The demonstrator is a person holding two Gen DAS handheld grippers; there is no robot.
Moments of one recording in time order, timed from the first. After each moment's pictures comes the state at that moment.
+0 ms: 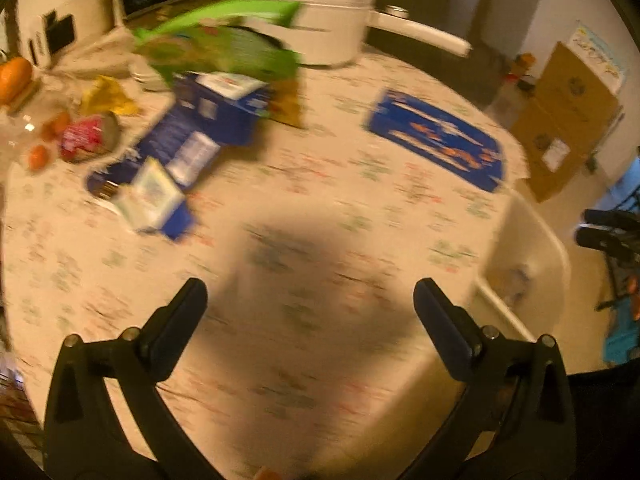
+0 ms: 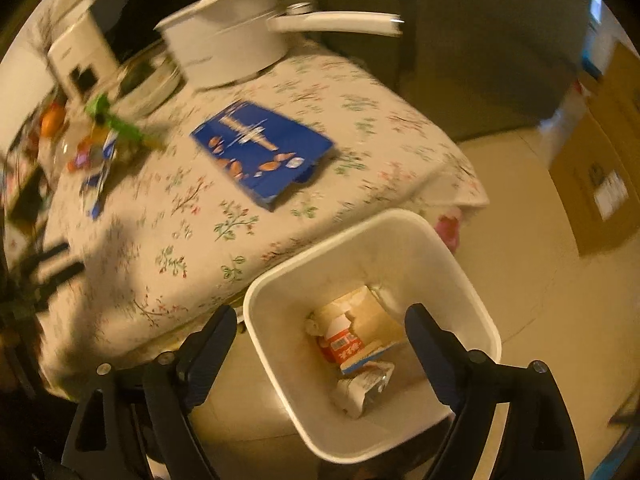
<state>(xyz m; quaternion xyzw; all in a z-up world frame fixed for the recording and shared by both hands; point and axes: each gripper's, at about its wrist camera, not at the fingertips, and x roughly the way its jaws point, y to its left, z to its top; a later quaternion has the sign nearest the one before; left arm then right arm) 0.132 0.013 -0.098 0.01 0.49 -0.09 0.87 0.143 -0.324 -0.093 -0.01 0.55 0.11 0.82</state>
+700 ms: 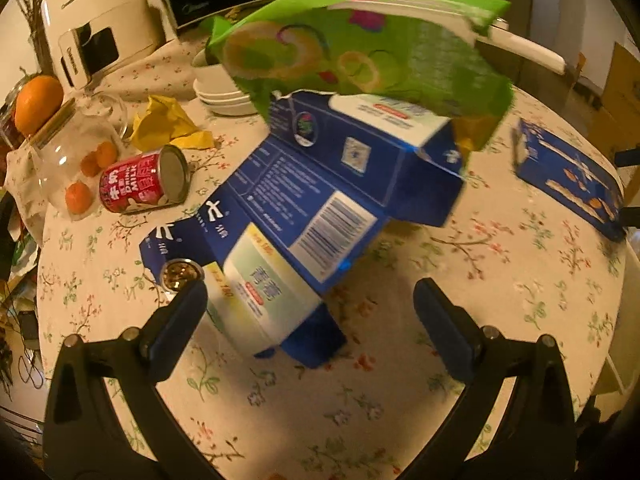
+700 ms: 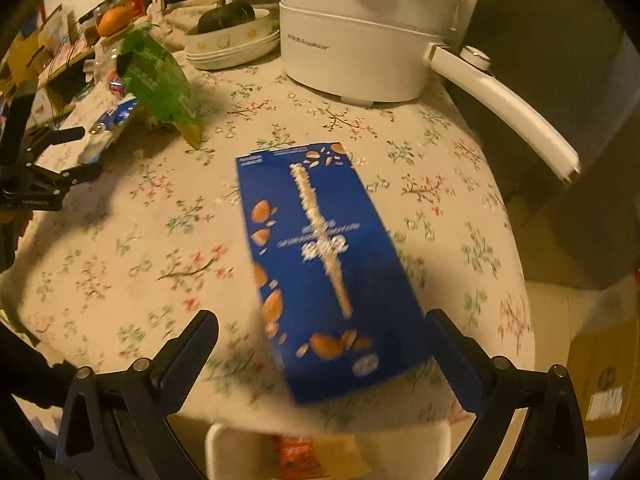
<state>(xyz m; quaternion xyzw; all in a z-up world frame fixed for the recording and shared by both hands) 0.218 0.071 -0.138 0.06 0.45 0.00 0.89 0.275 -0.242 -0.128 -0.19 0.50 0.25 0.81</state>
